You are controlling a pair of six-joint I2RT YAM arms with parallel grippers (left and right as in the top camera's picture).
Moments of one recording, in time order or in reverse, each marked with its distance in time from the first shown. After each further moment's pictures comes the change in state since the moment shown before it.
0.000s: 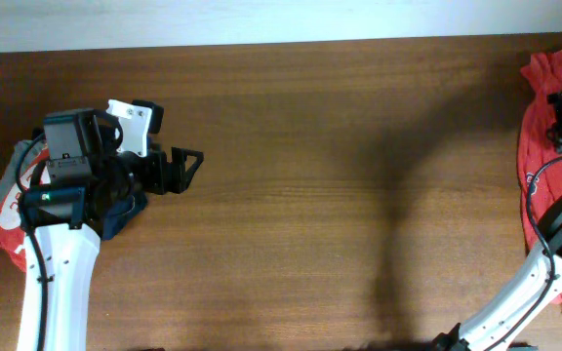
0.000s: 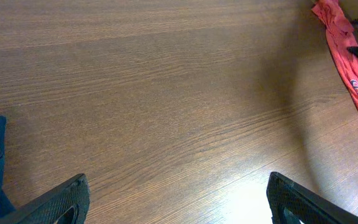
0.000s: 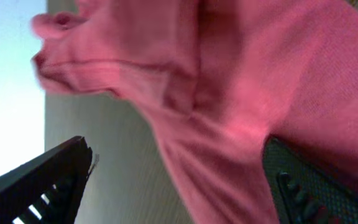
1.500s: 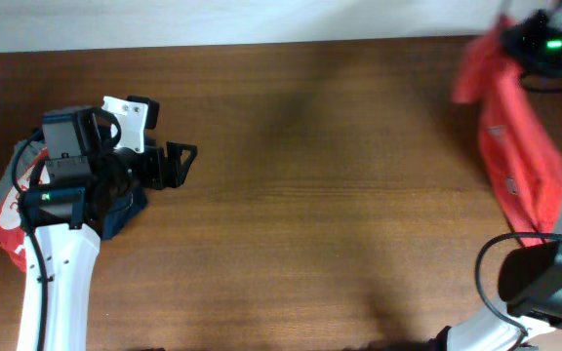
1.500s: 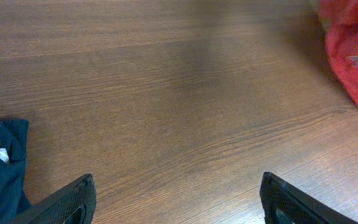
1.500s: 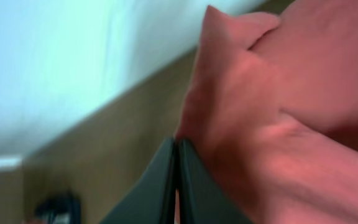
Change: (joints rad) left arm 0.000 0.000 0.000 0.040 -0.050 -0.022; right arm 0.373 -0.558 0.165 -0.655 -0.154 -0.372
